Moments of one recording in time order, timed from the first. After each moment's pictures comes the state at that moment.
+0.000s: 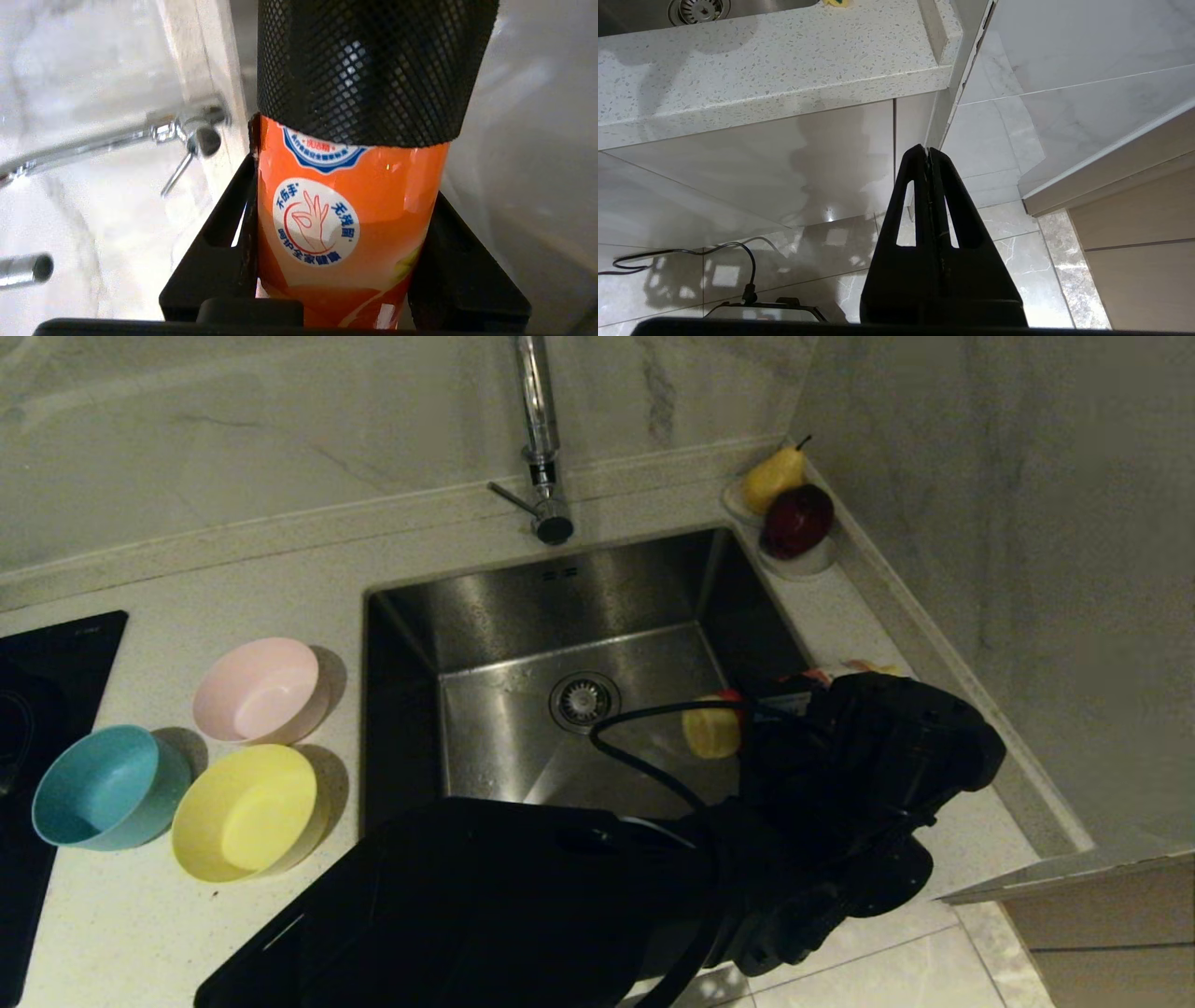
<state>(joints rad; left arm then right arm) -1.10 2.44 -1.93 -0.41 1.20 1.38 0.00 0.00 0.00 0.00 -0.01 0.01</state>
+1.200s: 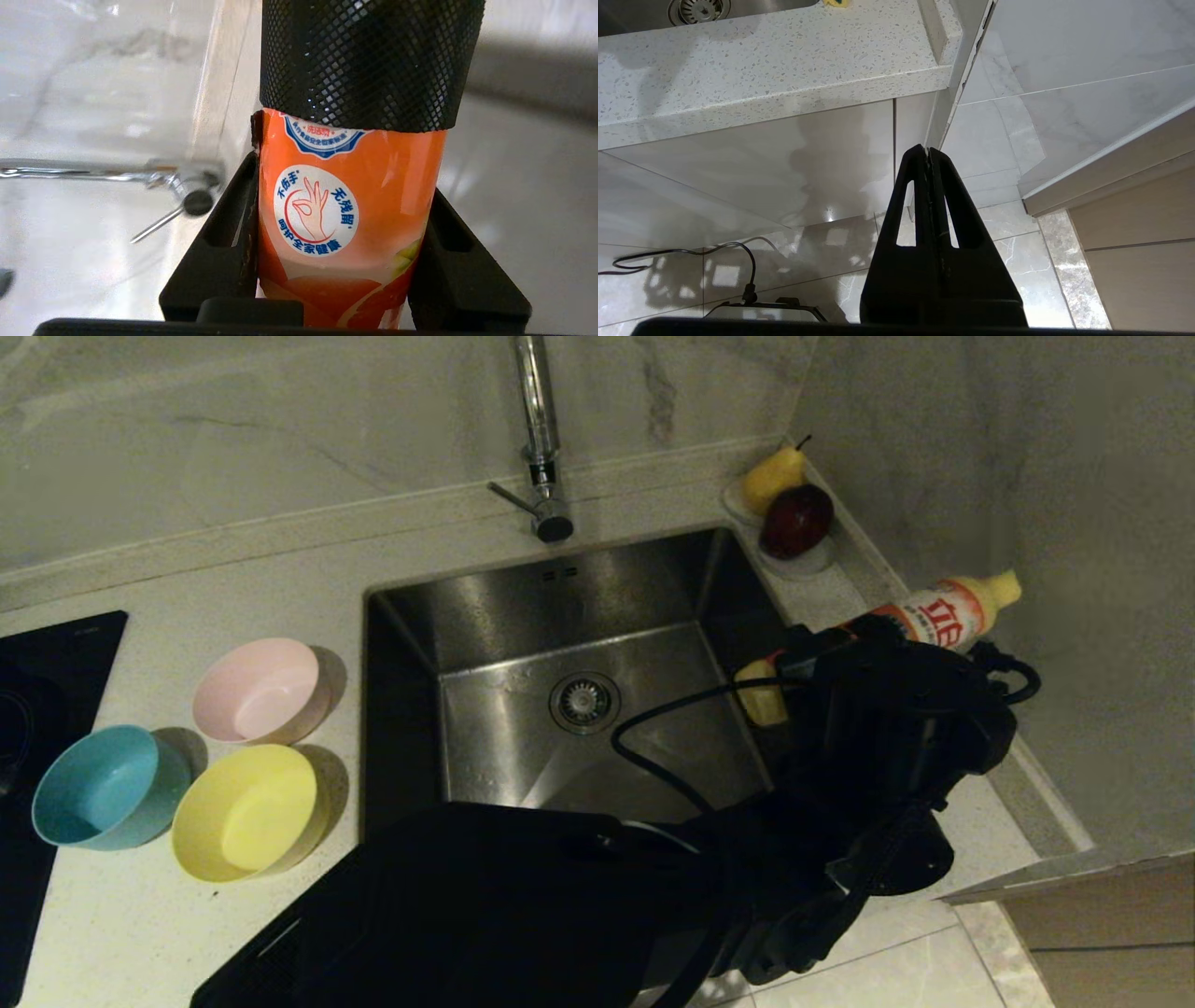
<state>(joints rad) -1.11 2.43 -1.93 -0.70 0.94 1.28 0.00 0.00 0.00 0.00 -0.01 0.01</state>
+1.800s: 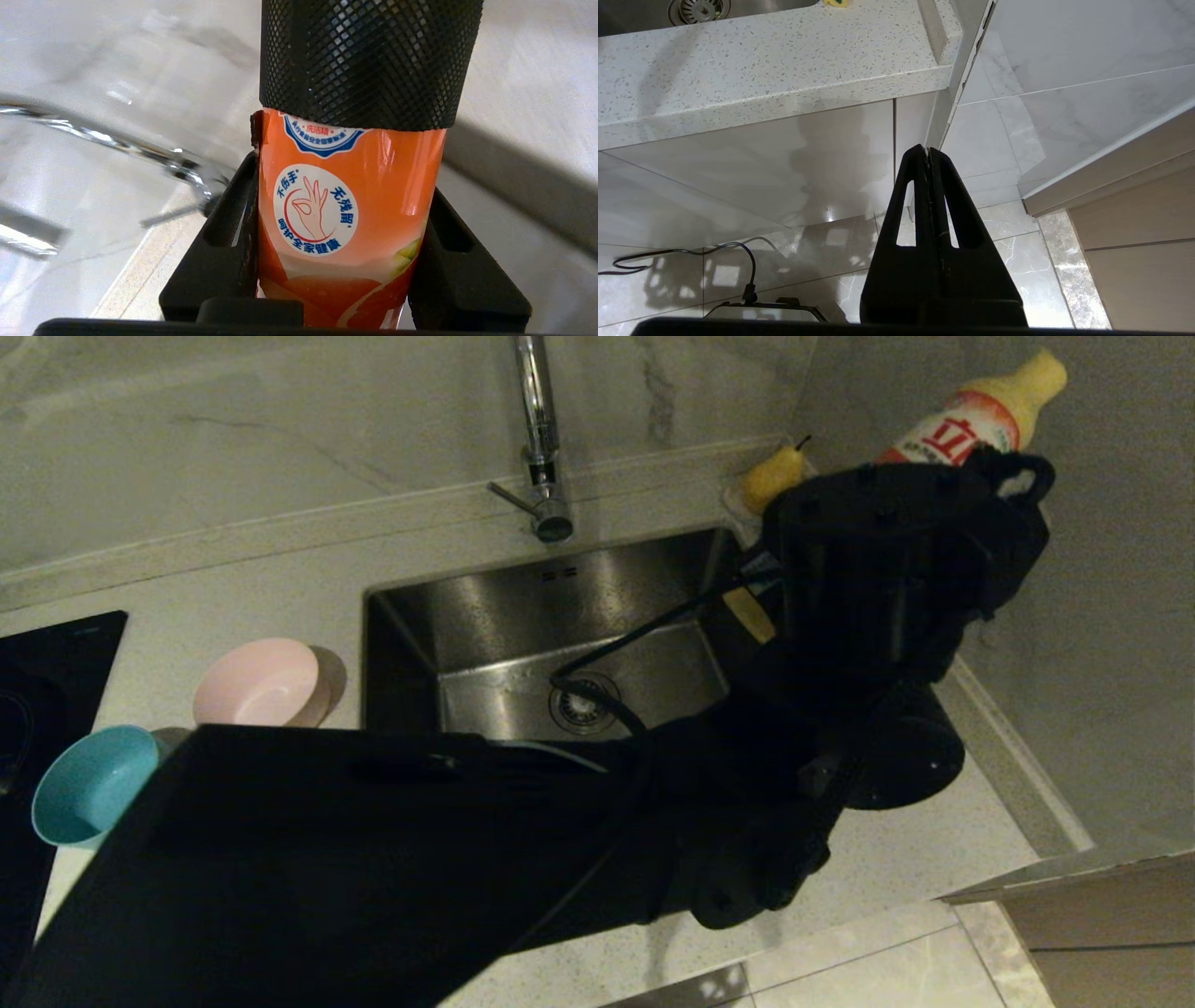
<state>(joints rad) -1.10 2.27 -1.93 -0.70 0.88 1.07 0.00 0.00 0.00 0.00 -0.01 0.01</state>
